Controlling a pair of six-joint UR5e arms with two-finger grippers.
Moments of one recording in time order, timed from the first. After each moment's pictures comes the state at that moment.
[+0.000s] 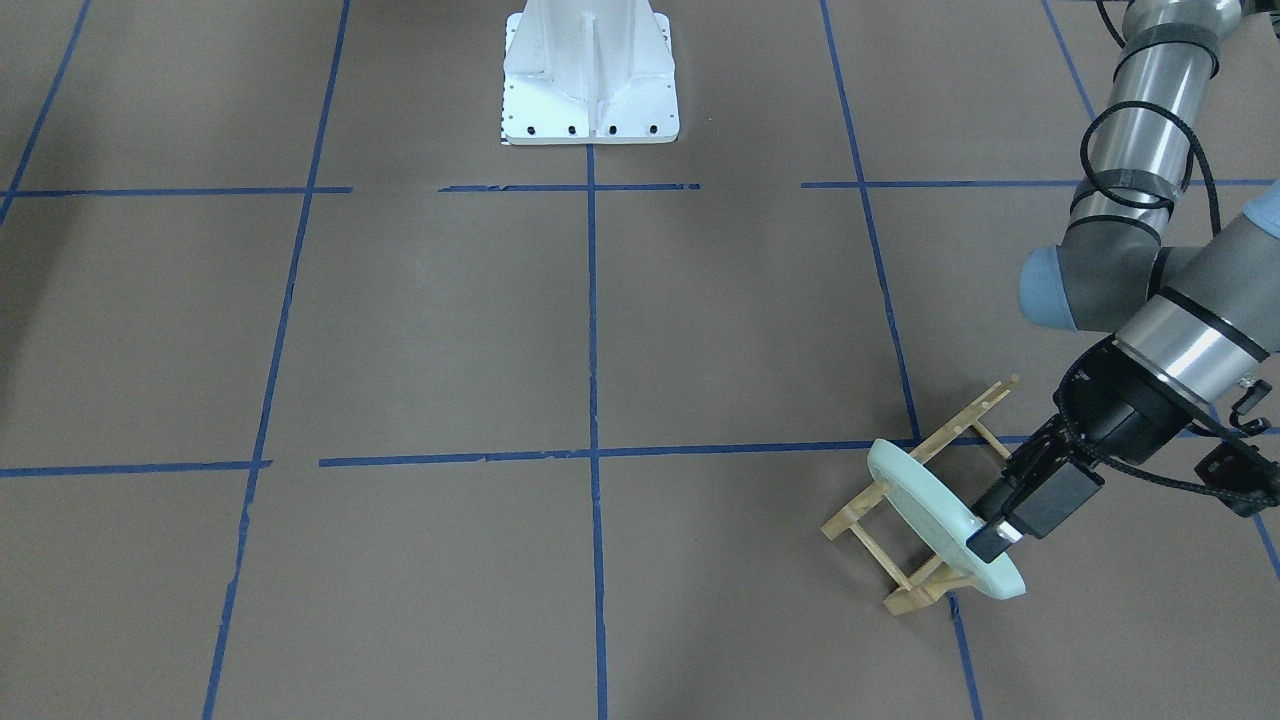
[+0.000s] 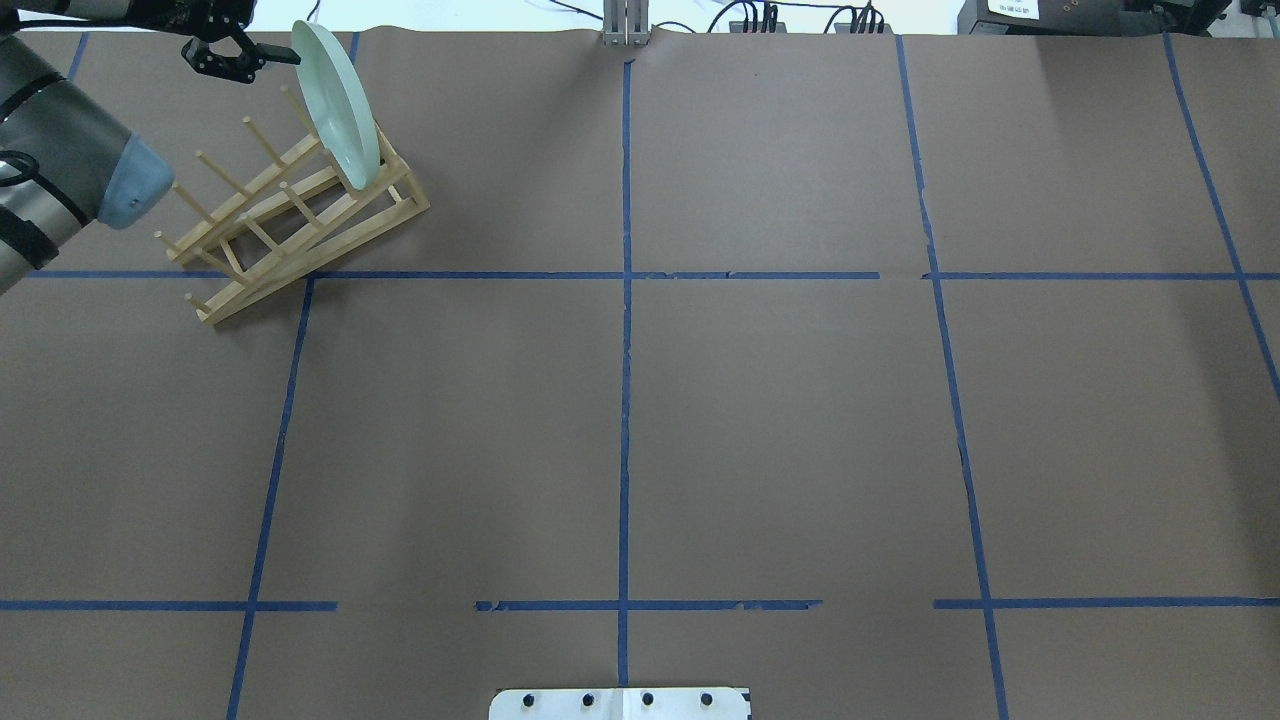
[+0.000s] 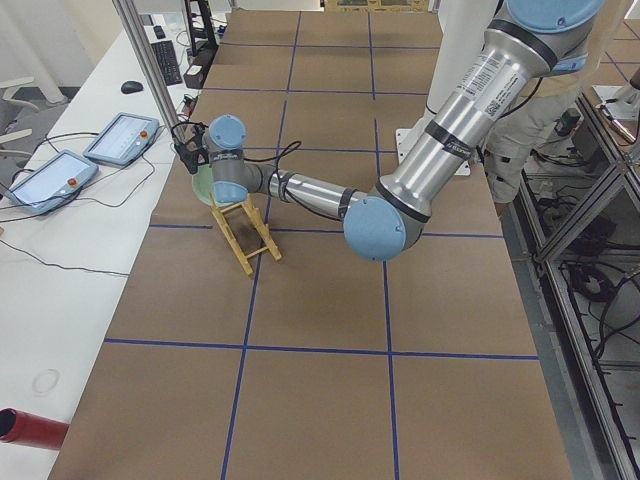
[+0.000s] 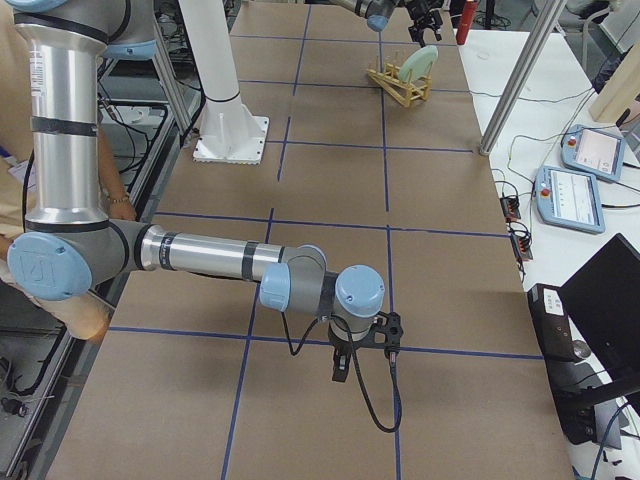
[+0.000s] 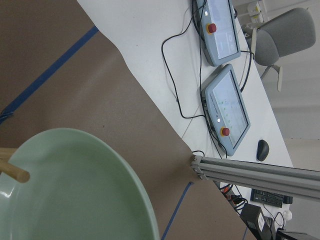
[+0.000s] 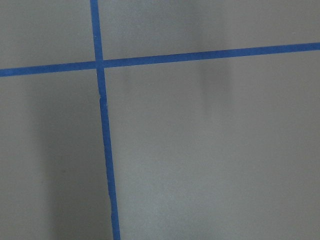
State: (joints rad) left arm -1.12 -2.19 -1.18 -2.80 -2.16 -1.99; right arm 1.62 -1.63 1.56 -1.62 2.32 -0.02
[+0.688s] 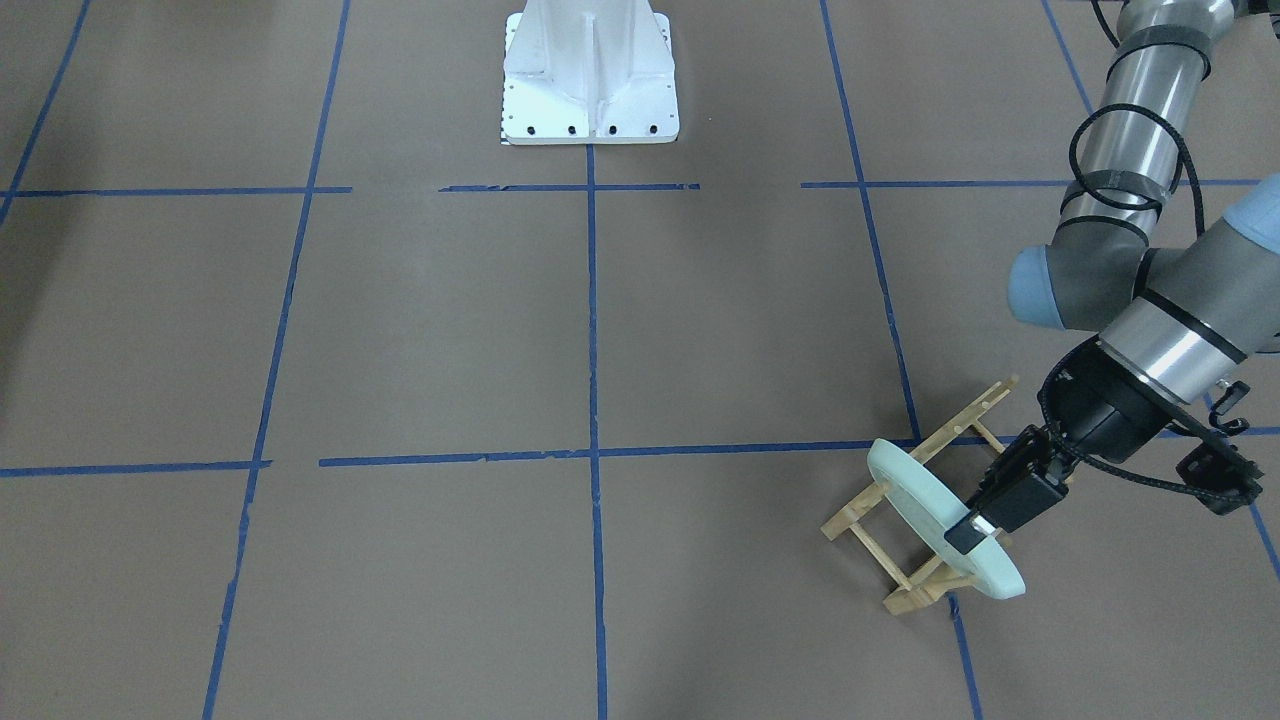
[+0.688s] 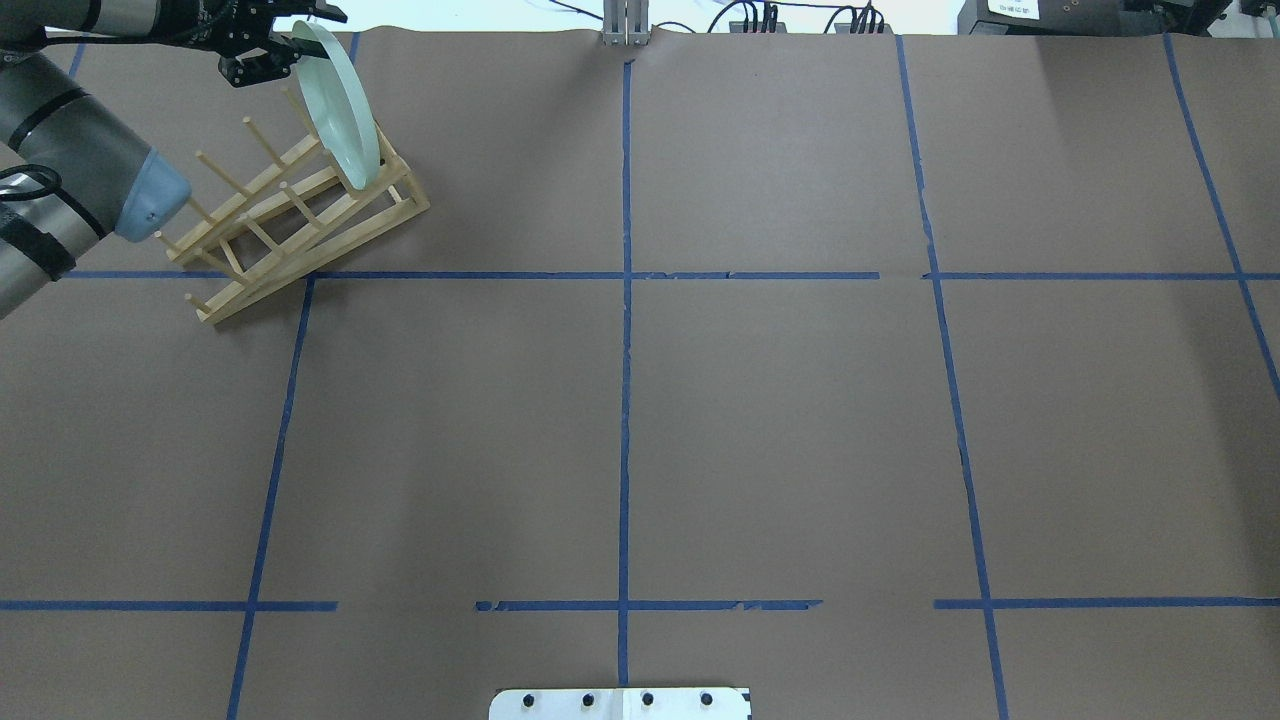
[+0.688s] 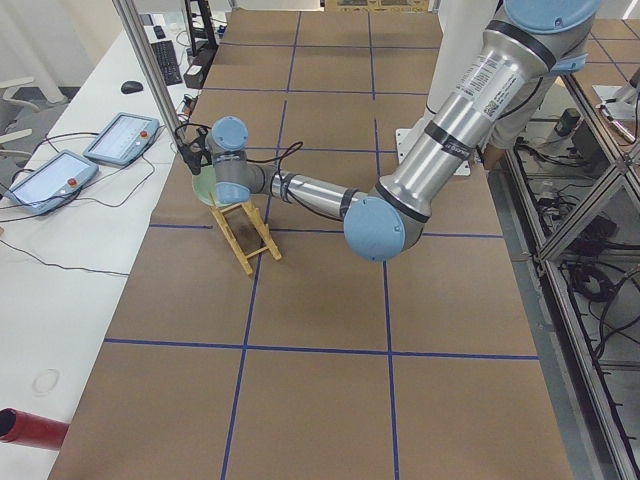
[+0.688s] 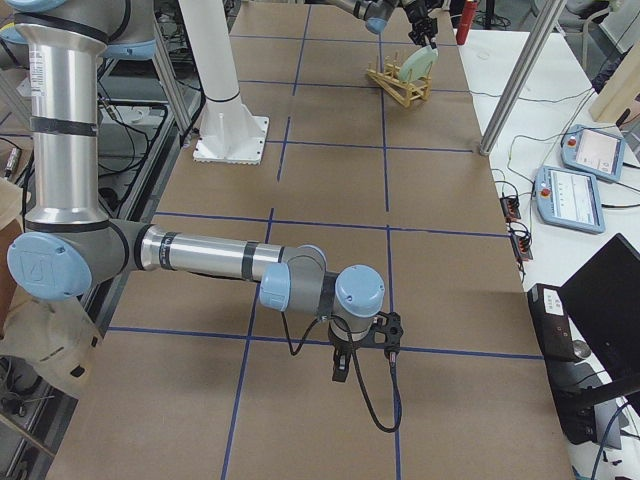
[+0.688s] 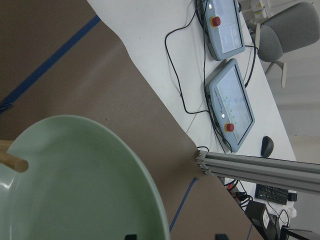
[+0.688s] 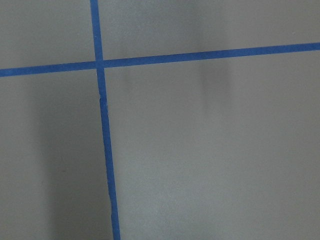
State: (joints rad) left arm -1.10 -2.18 -1.18 -2.80 -2.15 -1.98; right arm 1.62 -1.63 1.56 -1.62 2.32 -0.02
